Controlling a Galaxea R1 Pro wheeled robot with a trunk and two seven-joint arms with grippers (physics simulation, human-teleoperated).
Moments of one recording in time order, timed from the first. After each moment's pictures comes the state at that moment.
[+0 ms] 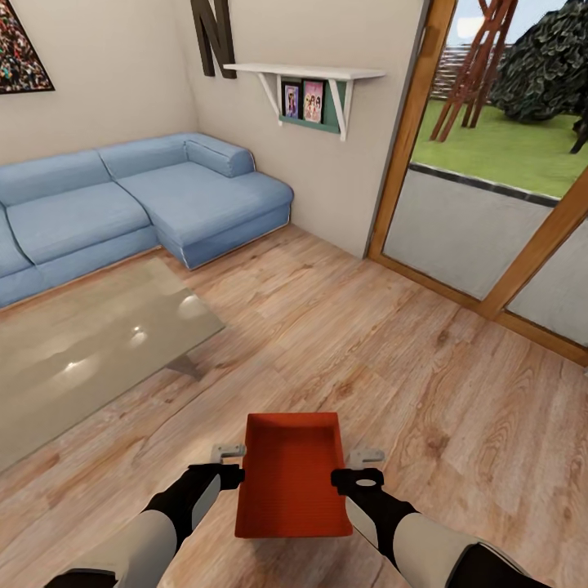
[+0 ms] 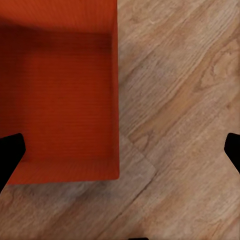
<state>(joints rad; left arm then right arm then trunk) -0.70 -0.10 -0.02 -0.32 0.07 0.31 0.12 -0.74 0.15 0.69 -0.13 -0.62 0.01 -0.33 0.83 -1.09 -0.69</state>
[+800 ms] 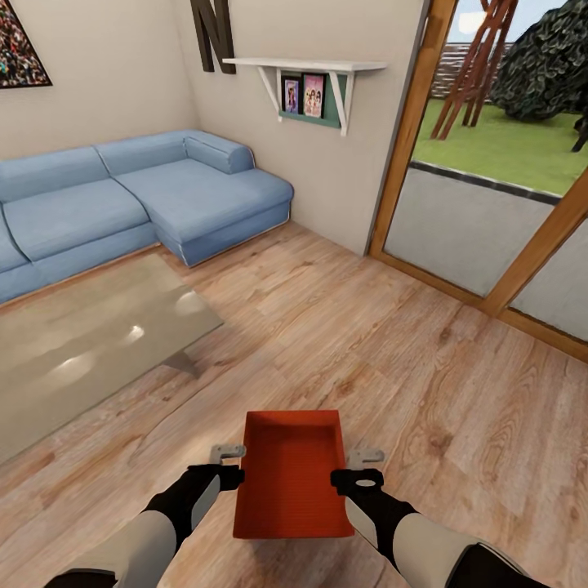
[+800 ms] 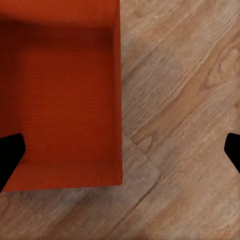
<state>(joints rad) -0.70 -0.10 -0.02 -0.32 0.08 0.31 0.12 -0.74 0.15 0.69 -0.13 -0.63 0.01 -0.33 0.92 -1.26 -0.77</state>
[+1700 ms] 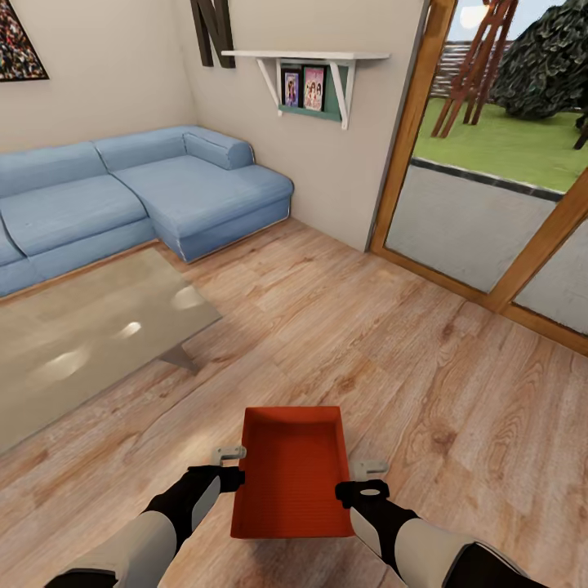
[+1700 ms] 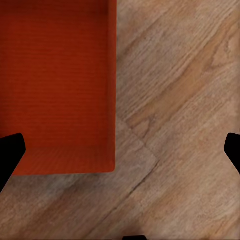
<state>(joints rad) -0.70 -0.10 -0.02 -0.31 0.08 0.32 0.12 -0.74 0.15 0.69 -0.05 -0.61 0.01 -0.29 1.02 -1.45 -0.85</state>
